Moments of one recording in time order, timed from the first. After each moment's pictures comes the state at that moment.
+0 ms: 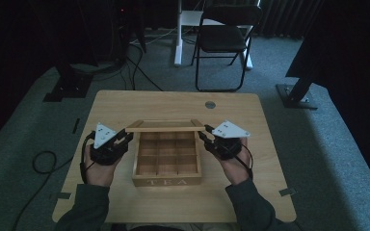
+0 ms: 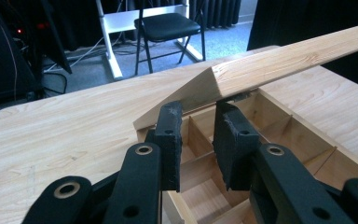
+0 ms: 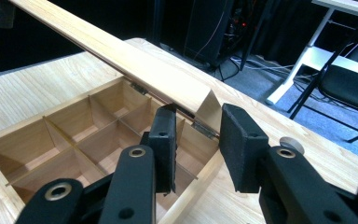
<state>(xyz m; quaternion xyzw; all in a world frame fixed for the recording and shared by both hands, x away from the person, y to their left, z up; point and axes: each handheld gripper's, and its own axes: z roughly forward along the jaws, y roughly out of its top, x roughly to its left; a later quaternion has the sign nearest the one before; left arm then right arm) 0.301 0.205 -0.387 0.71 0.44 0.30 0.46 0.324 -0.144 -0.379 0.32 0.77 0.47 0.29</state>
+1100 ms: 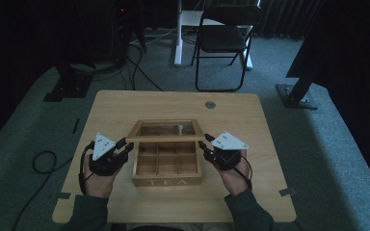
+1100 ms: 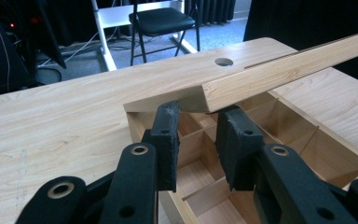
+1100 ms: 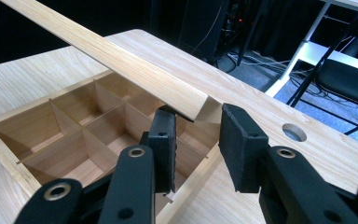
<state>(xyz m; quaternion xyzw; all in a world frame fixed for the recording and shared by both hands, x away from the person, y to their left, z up) 0.277 0.205 -0.399 0.72 0.44 0.29 0.46 0.302 -0.143 -0.398 0.32 0.77 0.46 0.30</state>
